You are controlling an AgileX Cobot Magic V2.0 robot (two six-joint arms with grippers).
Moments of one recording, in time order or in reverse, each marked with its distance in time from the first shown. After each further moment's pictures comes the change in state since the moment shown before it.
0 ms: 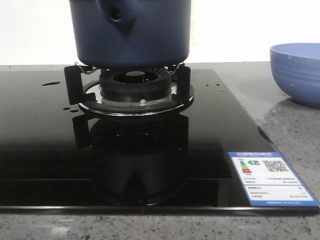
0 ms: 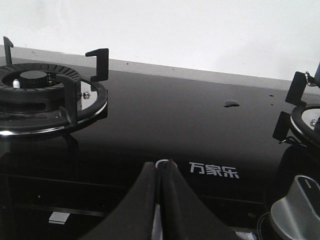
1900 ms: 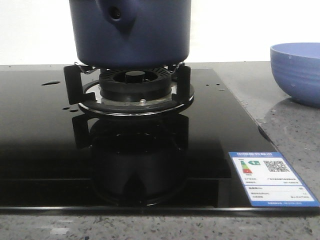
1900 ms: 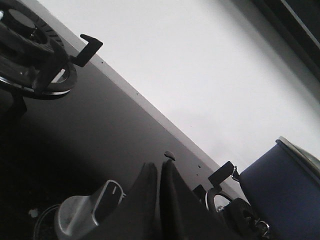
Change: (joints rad) left arm 0.000 0.000 -0.004 -0.663 -0.080 0.000; right arm 0.000 0.000 -0.010 0.571 -0.027 0.000
